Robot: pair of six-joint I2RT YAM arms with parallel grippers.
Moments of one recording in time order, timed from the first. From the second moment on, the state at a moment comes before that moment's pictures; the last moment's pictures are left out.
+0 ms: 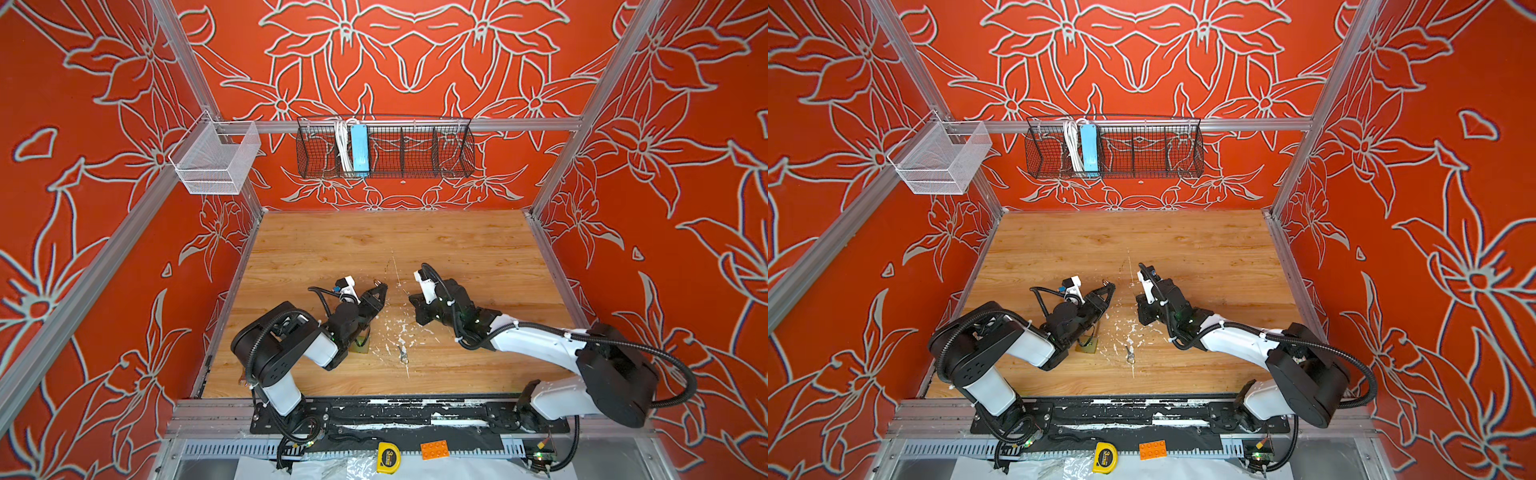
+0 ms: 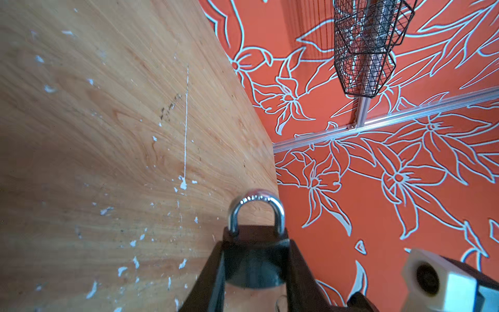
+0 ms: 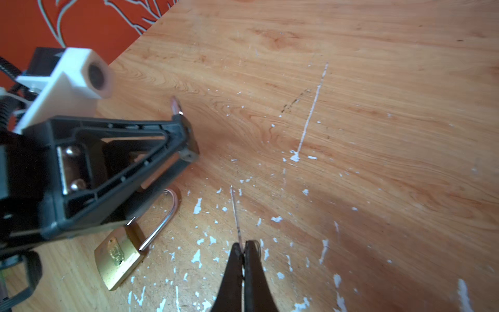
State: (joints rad) left arm -0.61 1.69 0.31 1.27 -0.08 -1.27; right arm 0.80 1.41 0.68 0.18 0.02 0.32
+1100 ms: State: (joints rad) left arm -0.60 1.72 0.36 1.28 0.07 -1.34; right arm 0.83 1.49 0.75 0.12 0.00 0.33
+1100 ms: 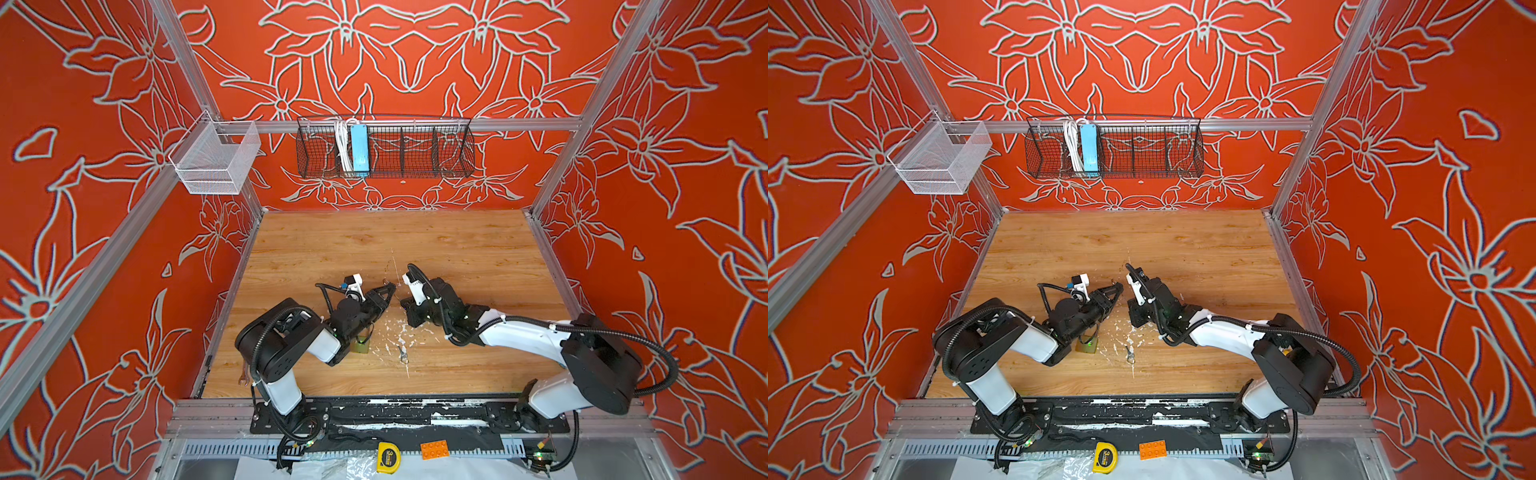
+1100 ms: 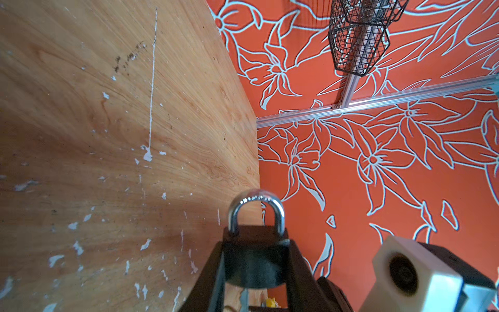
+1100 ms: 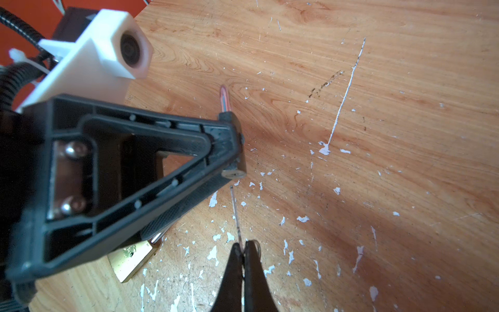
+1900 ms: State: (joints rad) left arm -0.60 1.78 0.40 1.28 0.12 -1.34; right arm 0.83 1.47 0.75 0.11 0.08 0.32
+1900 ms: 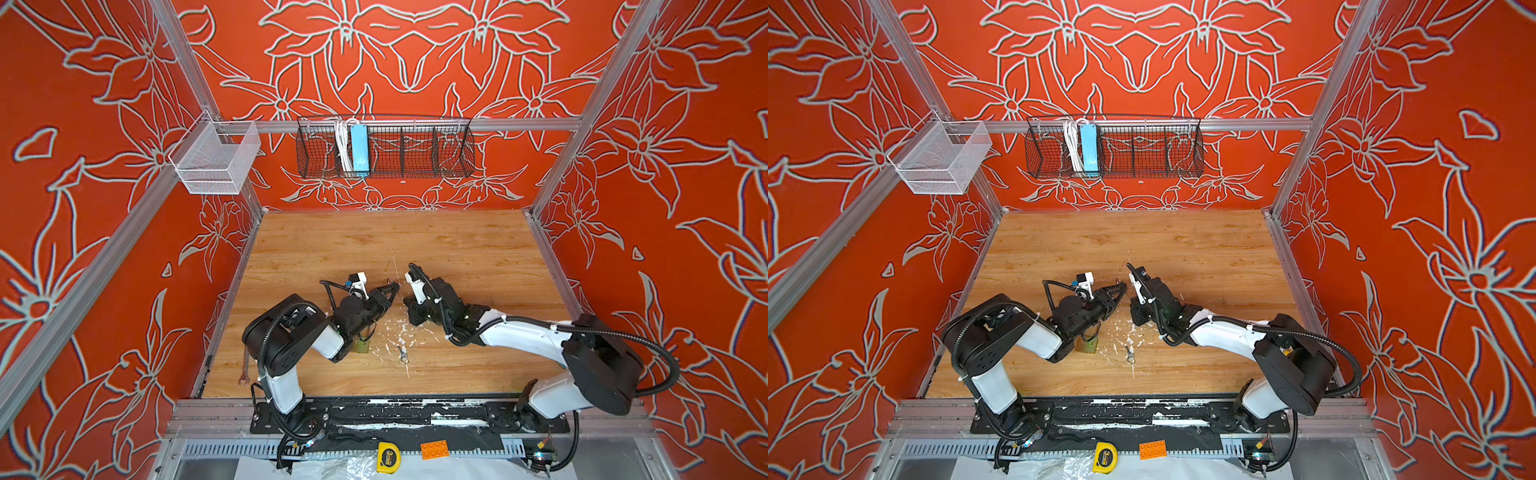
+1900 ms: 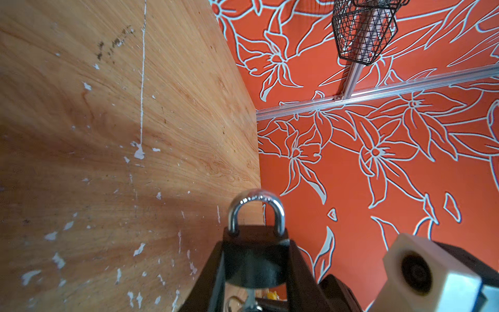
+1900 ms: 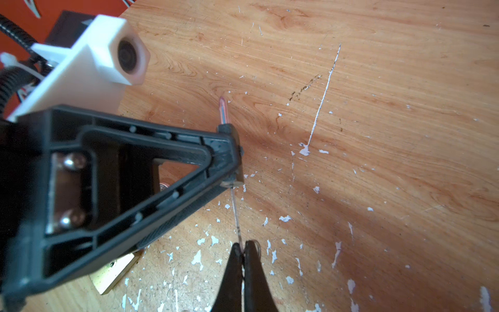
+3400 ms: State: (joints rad) left arm -0.73 1.86 0.44 1.31 -0.05 -1.25; right arm 0.79 1.45 0.73 0.05 0.07 0.37
